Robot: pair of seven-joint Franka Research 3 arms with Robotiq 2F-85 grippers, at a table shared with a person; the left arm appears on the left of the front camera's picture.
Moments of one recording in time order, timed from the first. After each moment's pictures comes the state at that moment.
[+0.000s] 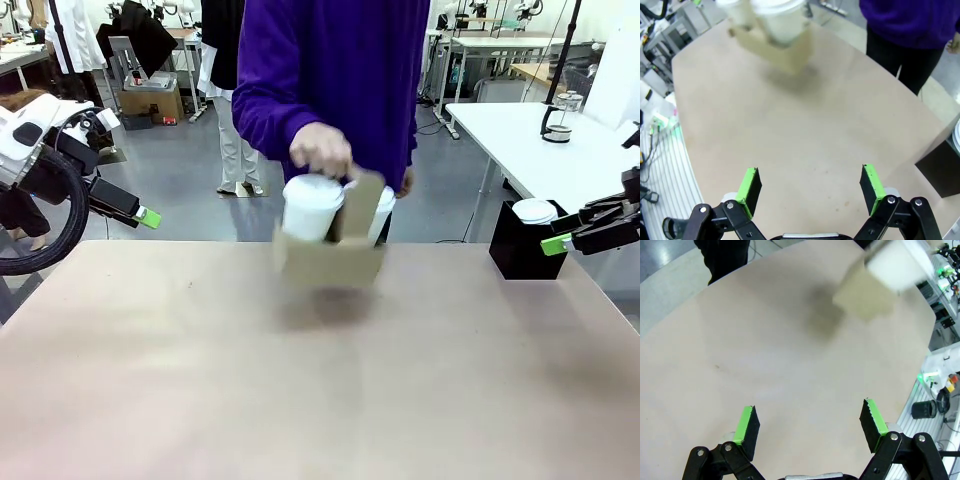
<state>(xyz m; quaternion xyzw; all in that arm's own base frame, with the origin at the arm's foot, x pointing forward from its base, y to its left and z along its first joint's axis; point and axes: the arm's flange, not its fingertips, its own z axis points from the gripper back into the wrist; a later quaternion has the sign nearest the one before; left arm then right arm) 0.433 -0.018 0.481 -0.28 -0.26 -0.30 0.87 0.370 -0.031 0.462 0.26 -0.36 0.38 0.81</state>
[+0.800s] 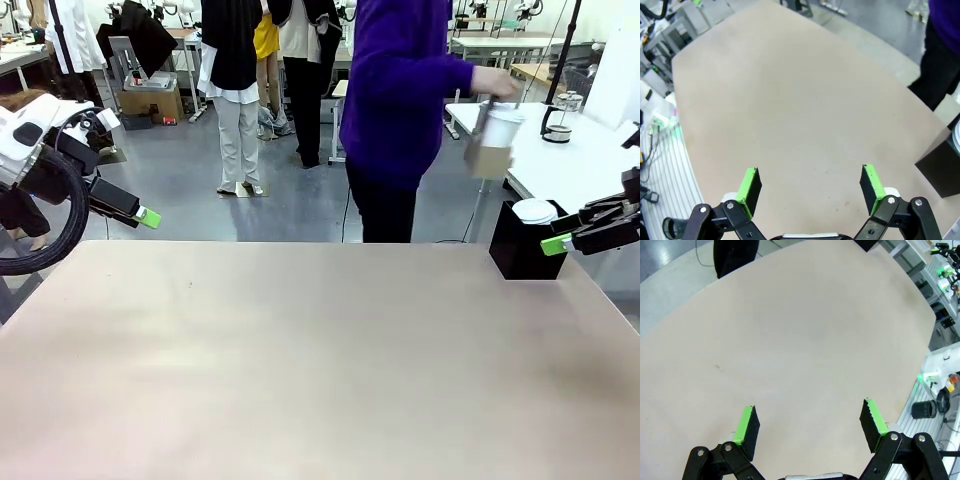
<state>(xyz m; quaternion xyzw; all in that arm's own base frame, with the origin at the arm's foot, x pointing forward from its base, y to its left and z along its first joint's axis) 0.433 -0.018 0.481 -0.28 -0.26 -0.30 0.87 0.370 -0.031 0.462 0.26 -0.36 0.38 0.81</state>
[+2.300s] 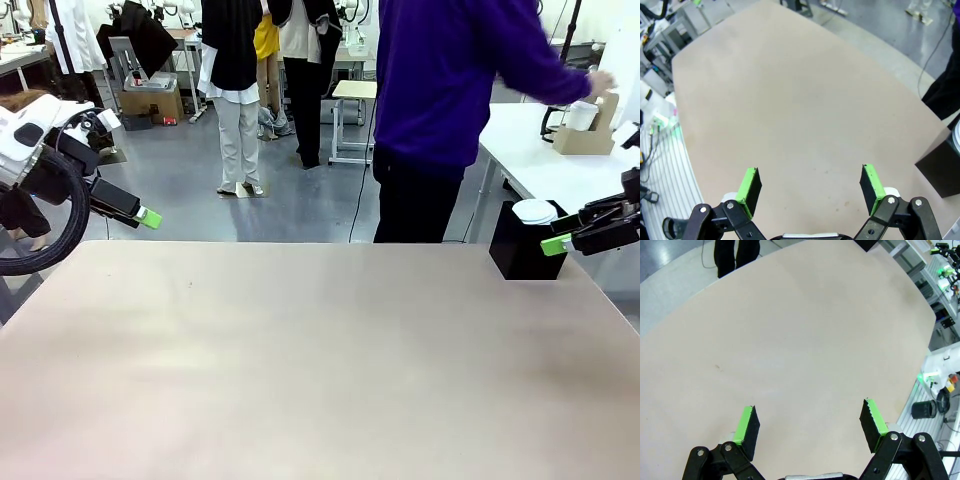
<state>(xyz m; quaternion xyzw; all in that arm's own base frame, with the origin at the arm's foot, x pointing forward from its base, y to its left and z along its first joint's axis) 0.433 -0.018 0.481 -0.28 -0.26 -0.30 0.87 0.370 -0.031 0.462 0.26 -0.36 0.38 0.81</state>
